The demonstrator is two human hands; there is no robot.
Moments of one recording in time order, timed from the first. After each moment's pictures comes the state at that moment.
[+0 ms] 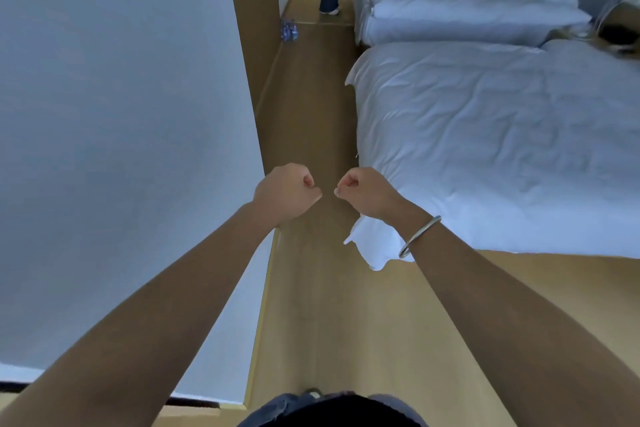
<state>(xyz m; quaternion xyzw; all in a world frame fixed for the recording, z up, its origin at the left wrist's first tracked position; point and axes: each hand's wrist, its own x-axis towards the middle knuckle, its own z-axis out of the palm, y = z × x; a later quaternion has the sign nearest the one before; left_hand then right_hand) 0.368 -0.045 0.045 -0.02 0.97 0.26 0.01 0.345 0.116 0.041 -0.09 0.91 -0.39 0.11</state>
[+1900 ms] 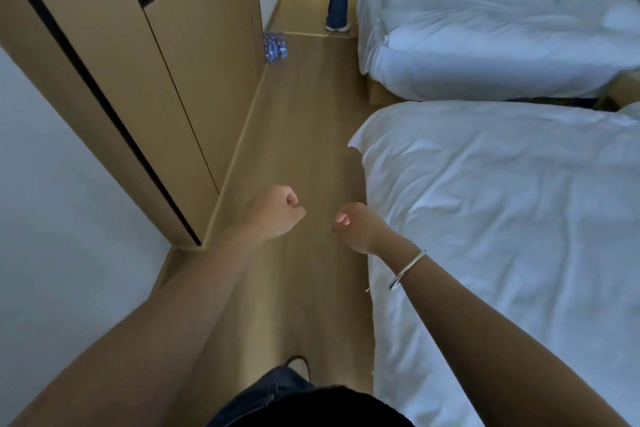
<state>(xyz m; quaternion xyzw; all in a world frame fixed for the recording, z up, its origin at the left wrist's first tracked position) -0.442 -0.139 0.001 -0.07 0.95 0.30 0.09 -0.452 0.037 -0.012 -0.05 0.94 -0.27 0.21</state>
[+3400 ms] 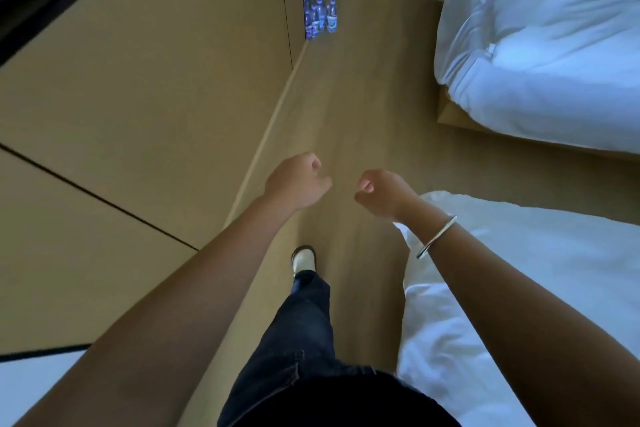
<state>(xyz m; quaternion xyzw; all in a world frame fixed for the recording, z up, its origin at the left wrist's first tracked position) -1.131 -0.195 -0.048 -0.17 0.93 0.31 0.08 -1.170 -0.030 -0.054 -0.16 0.93 -0.22 0.25</state>
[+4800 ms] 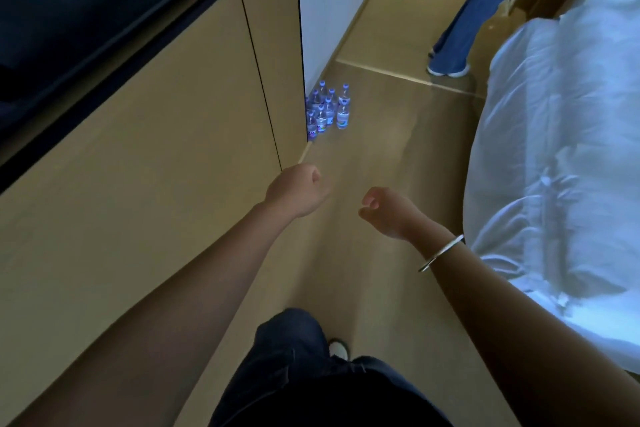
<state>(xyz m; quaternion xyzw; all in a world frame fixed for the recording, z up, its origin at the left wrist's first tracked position) -1.855 -0.366 -0.037 -0.23 0.92 0.31 0.08 -1.909 -0.195 -0.057 -0.17 0.92 -0.23 0.27</state>
